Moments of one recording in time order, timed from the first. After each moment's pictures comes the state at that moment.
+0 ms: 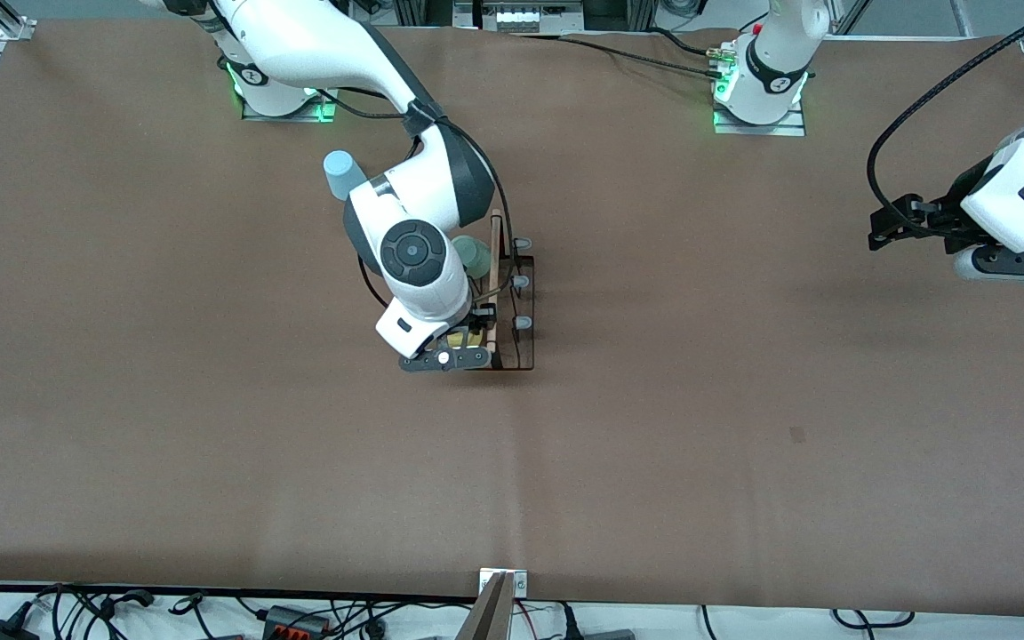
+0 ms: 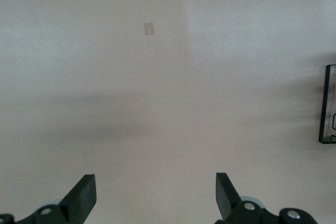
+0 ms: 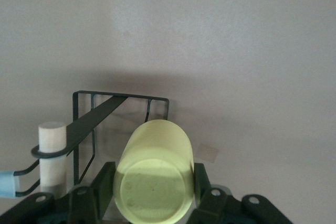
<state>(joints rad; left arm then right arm) 0.12 0.08 -0.18 -1.57 -0.01 1.57 -0.03 0.75 0.76 -0.20 -1.24 0.19 1.96 0.45</state>
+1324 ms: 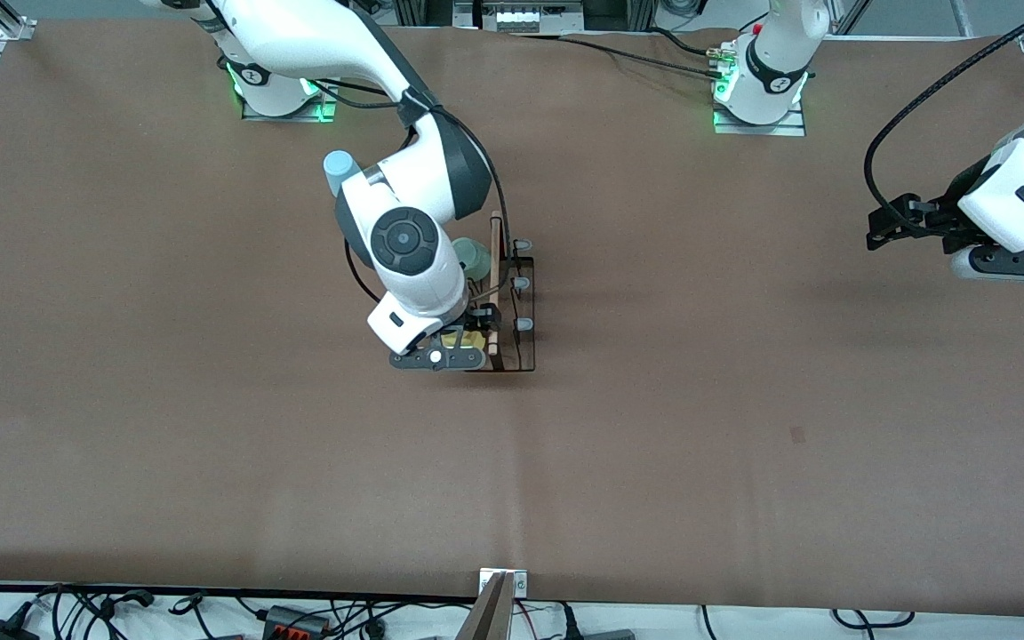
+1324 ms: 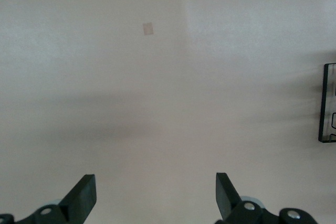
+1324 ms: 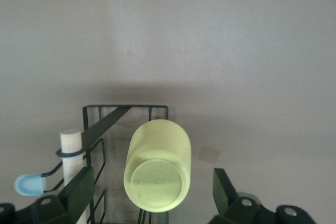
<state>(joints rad) 0.11 0.08 -0.18 -1.57 -0.01 1.57 -0.03 0.76 0.72 -0.22 -1.23 0.19 1.96 0.52</state>
